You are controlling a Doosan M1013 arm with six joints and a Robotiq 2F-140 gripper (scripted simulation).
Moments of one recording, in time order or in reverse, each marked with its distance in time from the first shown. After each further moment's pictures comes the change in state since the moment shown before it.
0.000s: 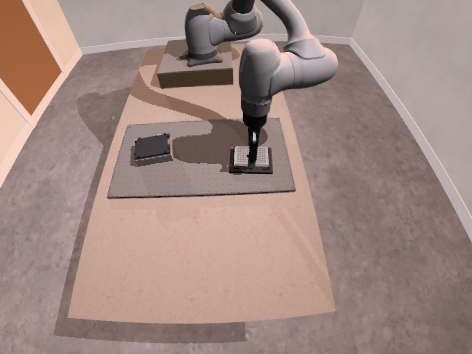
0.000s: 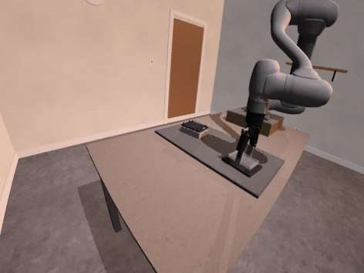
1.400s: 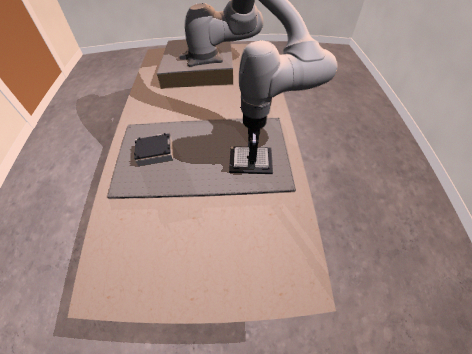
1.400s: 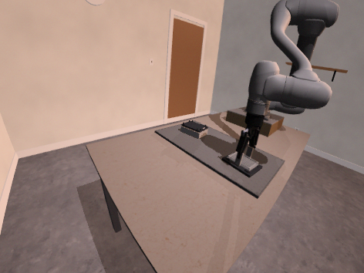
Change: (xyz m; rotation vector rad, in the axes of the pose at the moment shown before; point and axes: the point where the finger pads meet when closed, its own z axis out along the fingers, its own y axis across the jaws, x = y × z) arm 0.000 0.000 0.006 0.000 0.000 0.000
